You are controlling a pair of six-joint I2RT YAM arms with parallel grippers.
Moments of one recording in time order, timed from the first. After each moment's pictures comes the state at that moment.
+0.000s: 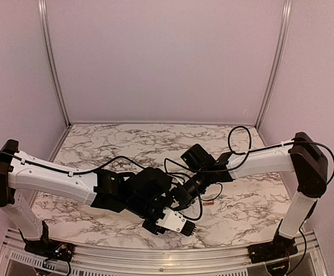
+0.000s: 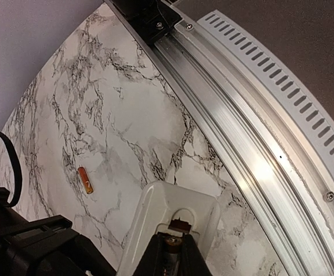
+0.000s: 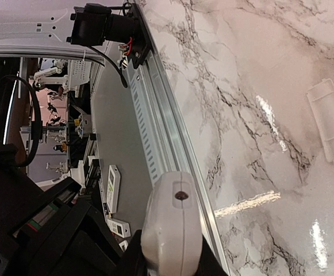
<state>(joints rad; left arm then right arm) -1.31 1.69 1.14 -0.29 0.21 0.84 0.89 1.76 1.05 -0.27 -1.04 0.41</state>
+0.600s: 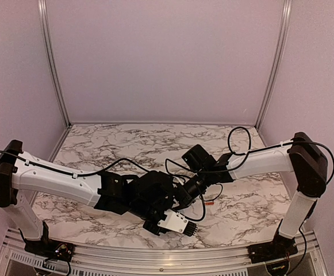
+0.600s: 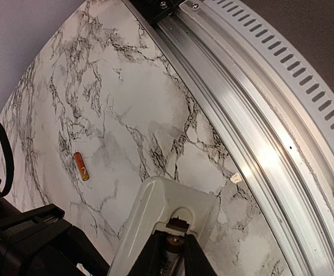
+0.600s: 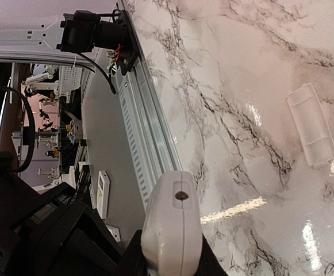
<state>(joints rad) -1.32 1.72 1.16 -0.31 0.14 0.82 0.89 1.77 1.04 -0.24 -1.00 0.40</state>
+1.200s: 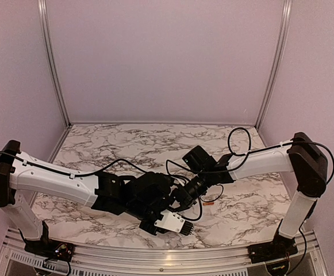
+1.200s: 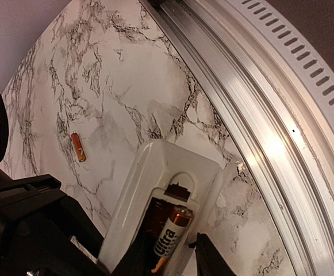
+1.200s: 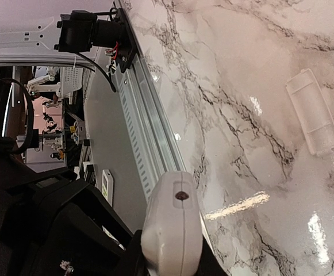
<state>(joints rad) -1.31 1.70 1.12 -0.32 0.09 0.79 0.88 1.77 1.02 -0.24 -1.00 0.42</state>
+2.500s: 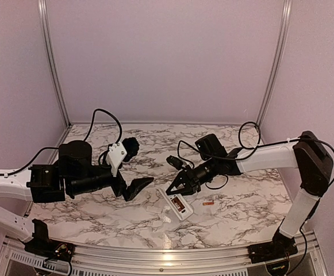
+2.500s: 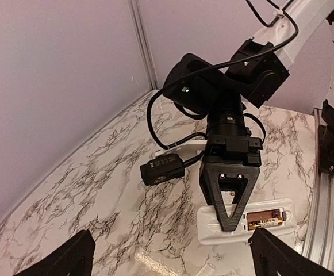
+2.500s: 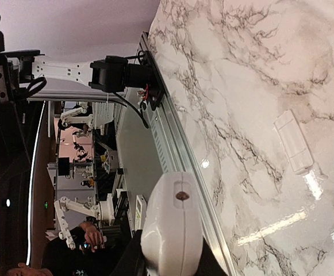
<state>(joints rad) -1.19 1.13 0.79 0.08 -0.20 0.20 0.76 1.73 1.00 -0.09 -1.12 0.61</state>
